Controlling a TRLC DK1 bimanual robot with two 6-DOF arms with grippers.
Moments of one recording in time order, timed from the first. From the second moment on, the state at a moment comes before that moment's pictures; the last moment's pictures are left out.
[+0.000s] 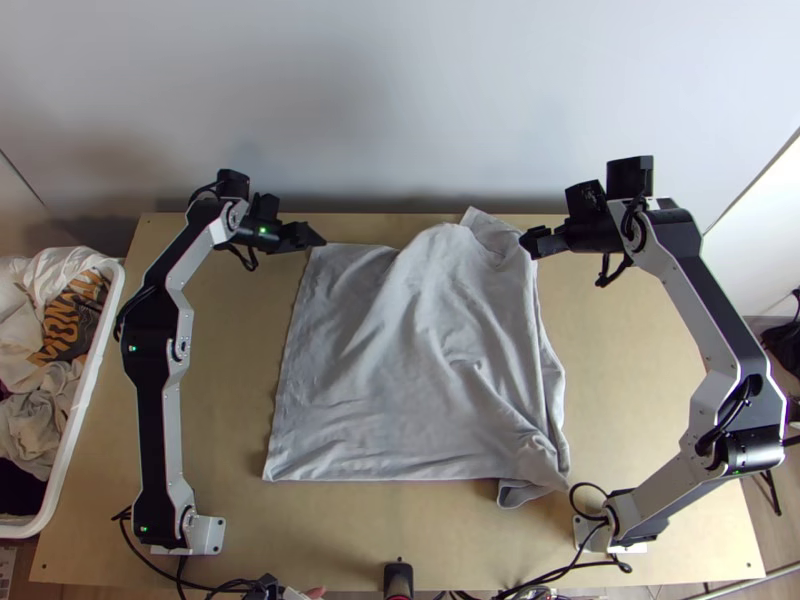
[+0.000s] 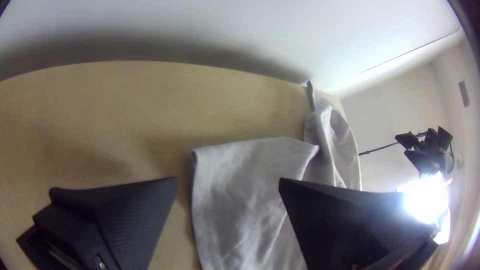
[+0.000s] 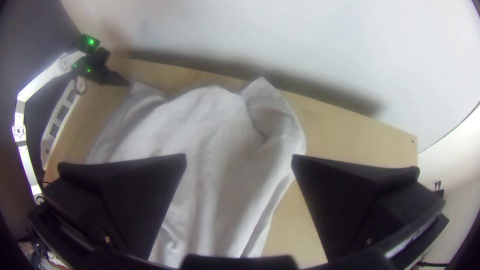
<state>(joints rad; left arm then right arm) -0.03 2.44 2.15 -0.74 0.71 -0.03 0.12 1.73 1.66 -0.75 -0.30 -0.12</state>
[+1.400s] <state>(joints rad) -0.03 2.45 2.16 -0.70 0.63 -0.06 0.12 1.71 1.68 -0.75 -0.30 -0.12</state>
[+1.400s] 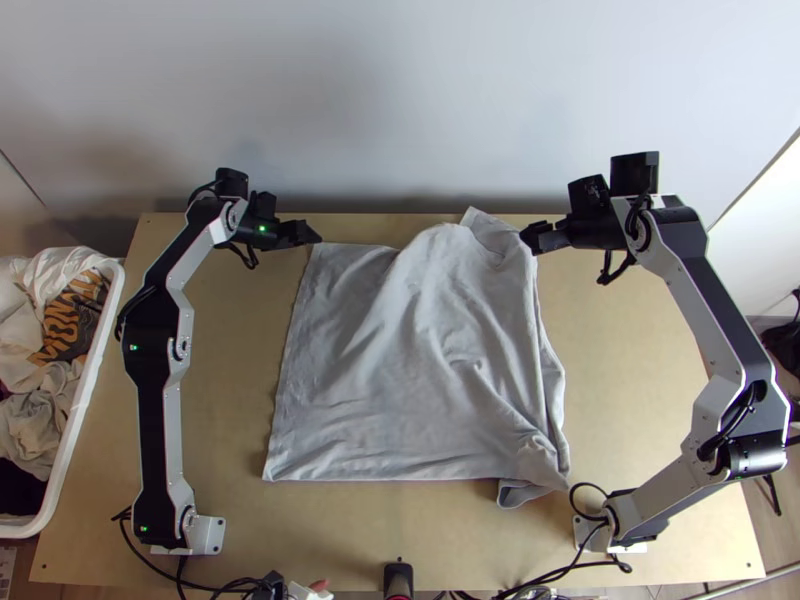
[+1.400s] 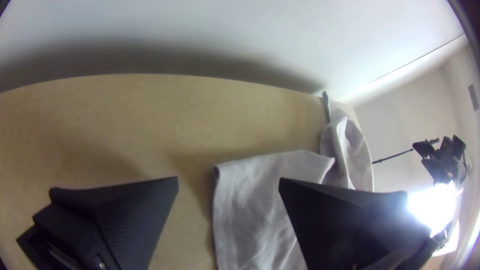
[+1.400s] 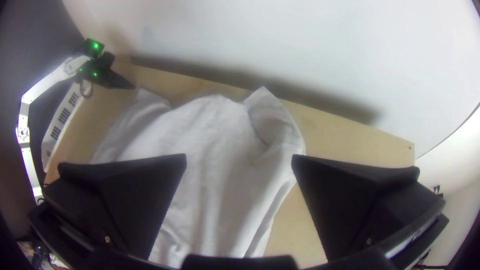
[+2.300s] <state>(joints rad) -0.10 2.47 2.17 -0.70 0.63 -0.06 0.10 1.69 1.65 -0.75 -0.30 -0.12</state>
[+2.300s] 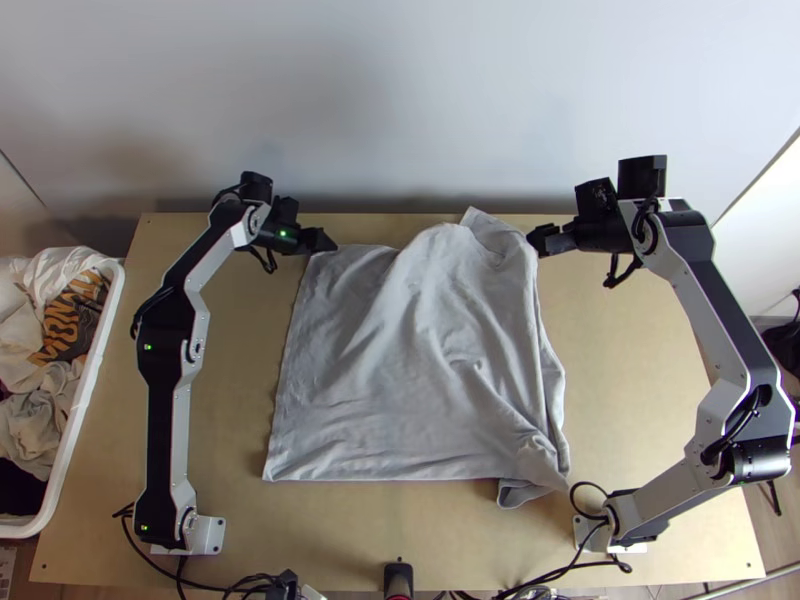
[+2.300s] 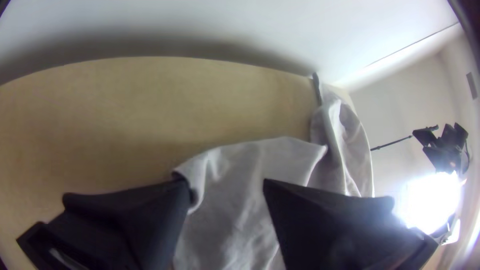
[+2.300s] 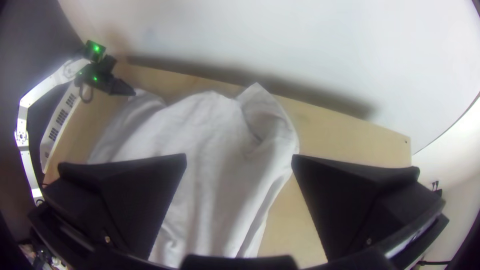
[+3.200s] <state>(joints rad) -0.05 2.48 2.18 -0.85 0.65 -0.02 0.10 1.97 1.63 -0.61 -0.29 -0.16</state>
